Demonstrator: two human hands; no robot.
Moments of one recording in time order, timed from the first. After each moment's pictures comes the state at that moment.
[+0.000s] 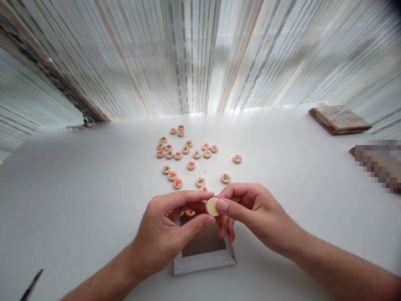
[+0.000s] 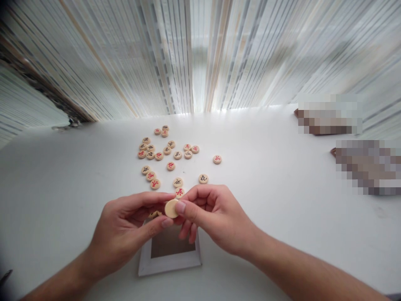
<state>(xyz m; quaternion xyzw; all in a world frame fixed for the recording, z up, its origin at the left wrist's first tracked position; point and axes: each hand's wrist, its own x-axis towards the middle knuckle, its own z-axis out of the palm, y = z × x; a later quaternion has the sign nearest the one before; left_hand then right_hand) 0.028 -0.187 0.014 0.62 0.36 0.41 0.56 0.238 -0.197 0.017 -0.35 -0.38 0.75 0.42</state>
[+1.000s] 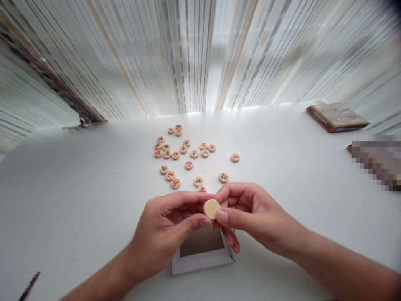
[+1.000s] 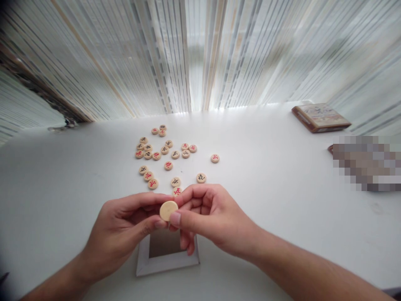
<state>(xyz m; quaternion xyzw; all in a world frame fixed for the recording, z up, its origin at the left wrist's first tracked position) 0.035 -0.185 0.023 0.56 0.34 0.40 0.64 0.242 -0.201 0.011 -0.29 -0.32 0.80 0.41</state>
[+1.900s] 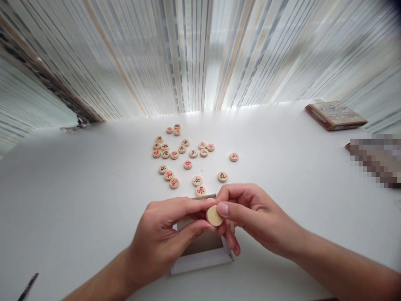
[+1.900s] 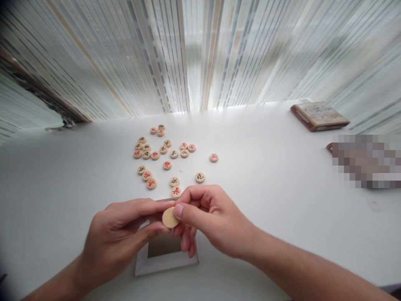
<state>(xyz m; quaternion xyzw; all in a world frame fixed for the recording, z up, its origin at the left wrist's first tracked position) 0.030 -0.186 0.022 0.74 0.31 0.40 0.45 0.241 -0.201 0.016 -0.33 -0.35 0.79 0.39</state>
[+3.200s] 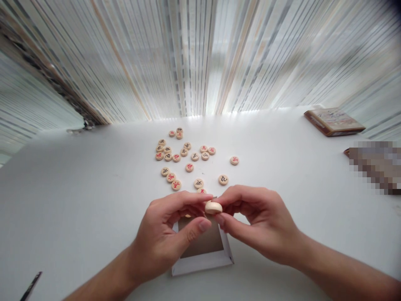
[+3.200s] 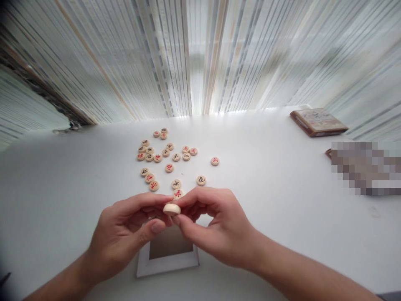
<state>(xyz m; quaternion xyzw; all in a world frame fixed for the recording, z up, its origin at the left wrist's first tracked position) 0.029 -0.187 0.019 0.65 0.31 0.43 0.54 0.243 -0.206 0.015 -0.37 -0.57 0.55 0.49</state>
